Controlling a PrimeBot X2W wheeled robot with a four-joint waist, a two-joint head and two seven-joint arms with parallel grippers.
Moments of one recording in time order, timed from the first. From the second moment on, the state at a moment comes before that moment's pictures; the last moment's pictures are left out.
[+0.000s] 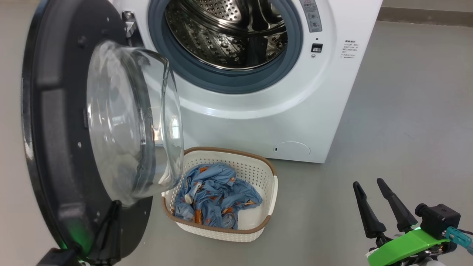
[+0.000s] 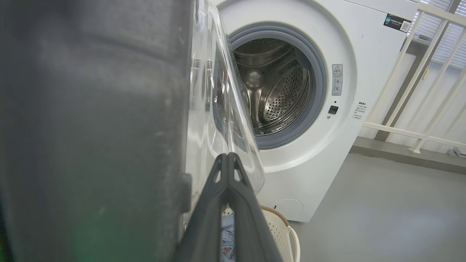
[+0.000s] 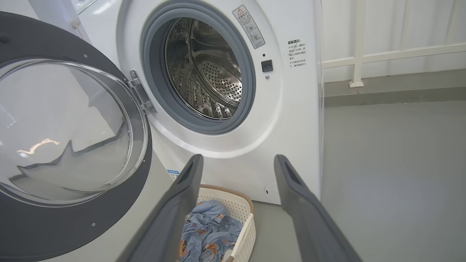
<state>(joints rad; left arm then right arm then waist) 0.03 0.11 -0.13 0.07 -0.38 -0.09 -0.25 -0.07 -0.21 0.11 0.22 0.47 0.13 -0.25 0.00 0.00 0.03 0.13</state>
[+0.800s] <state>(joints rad) -0.05 0.20 -0.02 0.15 -0.47 -0.07 -0.19 -0.10 -0.19 0.11 0.21 0.47 0.13 -0.25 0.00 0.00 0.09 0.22</state>
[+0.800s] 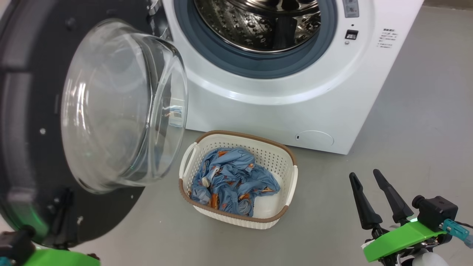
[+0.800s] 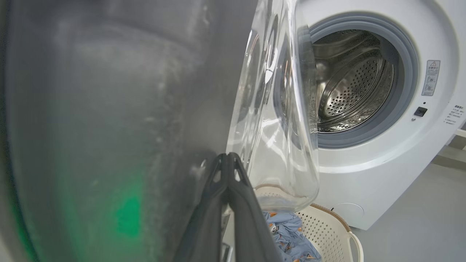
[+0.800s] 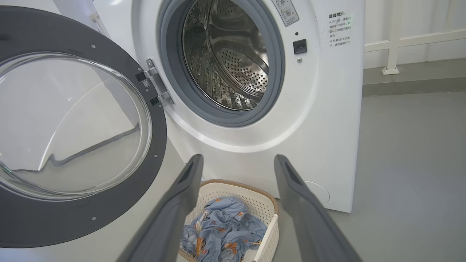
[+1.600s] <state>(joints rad) -0.27 0.33 0.02 0.39 -0.50 -0.09 -0.15 -0.17 -0.19 0.11 0.21 0.47 0.13 -0.25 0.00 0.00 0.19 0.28</state>
